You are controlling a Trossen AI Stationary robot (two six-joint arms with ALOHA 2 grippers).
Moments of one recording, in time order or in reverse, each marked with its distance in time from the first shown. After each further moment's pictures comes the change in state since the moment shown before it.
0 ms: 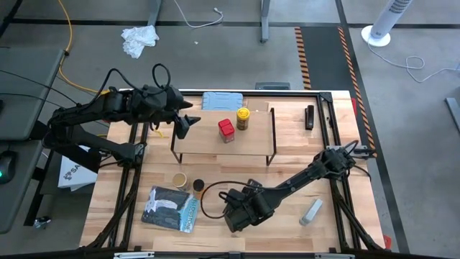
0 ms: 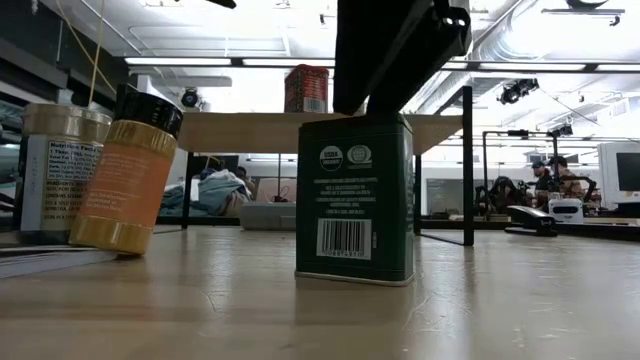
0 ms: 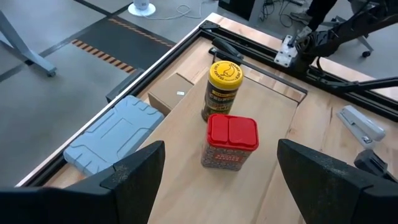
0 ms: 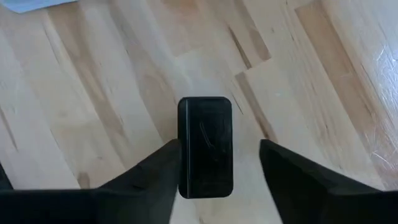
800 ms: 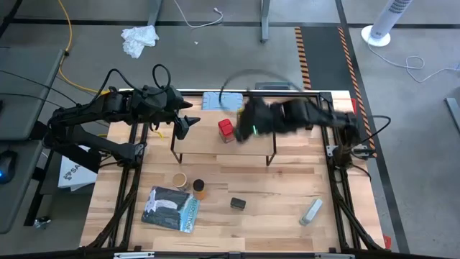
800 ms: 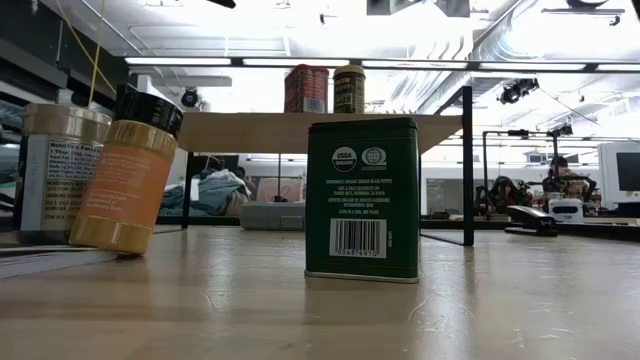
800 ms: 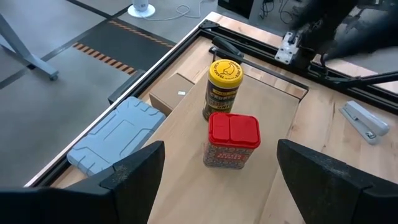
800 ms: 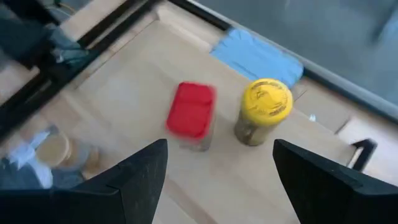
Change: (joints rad) left arm -0.001 0.000 0.000 -0.005 -0.006 0.026; right arm -0.438 -0.301 0.363 -0.368 0.170 -0.038
